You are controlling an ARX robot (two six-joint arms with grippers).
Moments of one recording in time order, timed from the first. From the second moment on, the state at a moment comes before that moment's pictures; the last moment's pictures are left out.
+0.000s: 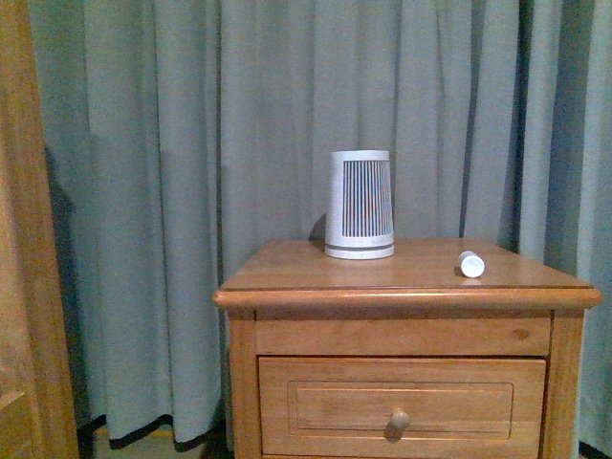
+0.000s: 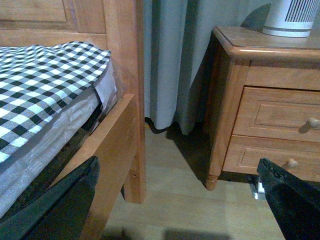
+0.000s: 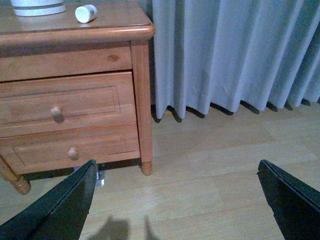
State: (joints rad) left arm -0.01 0.00 0.01 0.00 0.00 0.00; right arm 0.02 0.07 0.06 -0.01 0.08 0.04
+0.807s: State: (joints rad) left arm -0.01 0.00 0.01 0.00 0.00 0.00; right arm 0.00 0.01 0.01 0.00 0.00 0.00
